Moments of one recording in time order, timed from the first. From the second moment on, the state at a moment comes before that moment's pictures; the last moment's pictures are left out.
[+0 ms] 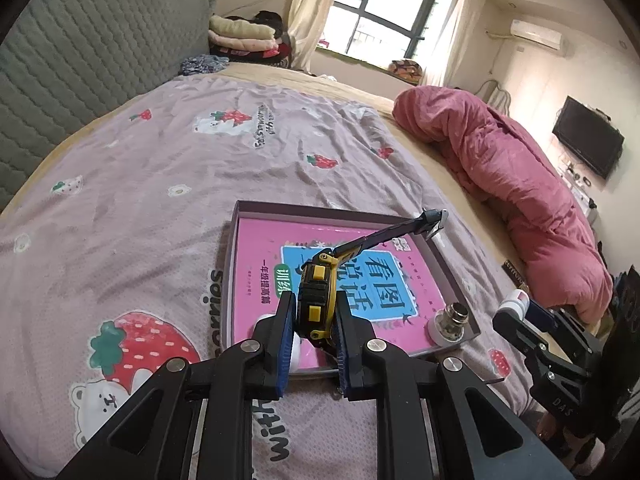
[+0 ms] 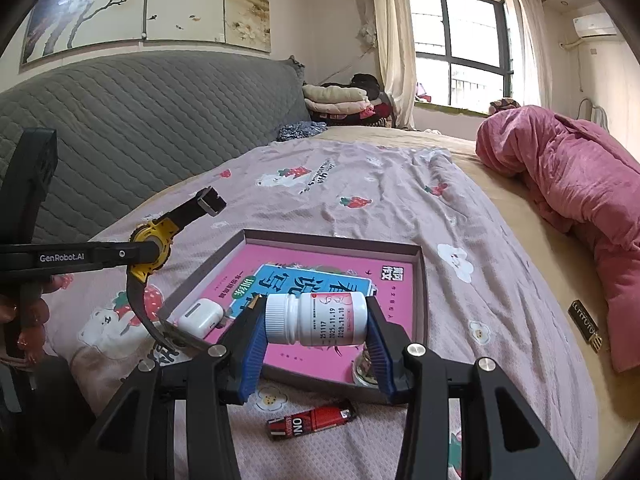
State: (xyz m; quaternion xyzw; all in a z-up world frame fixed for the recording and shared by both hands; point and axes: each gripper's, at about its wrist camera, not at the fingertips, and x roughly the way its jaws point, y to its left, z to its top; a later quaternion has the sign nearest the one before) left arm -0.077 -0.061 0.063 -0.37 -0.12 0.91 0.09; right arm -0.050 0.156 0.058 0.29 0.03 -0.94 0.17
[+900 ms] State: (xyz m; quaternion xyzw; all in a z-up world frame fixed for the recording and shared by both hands) left arm -0.106 -0.055 0.024 -0.41 -0.12 0.90 0.07; right arm -0.071 0.140 0.036 0.31 0.04 -0.93 0.17
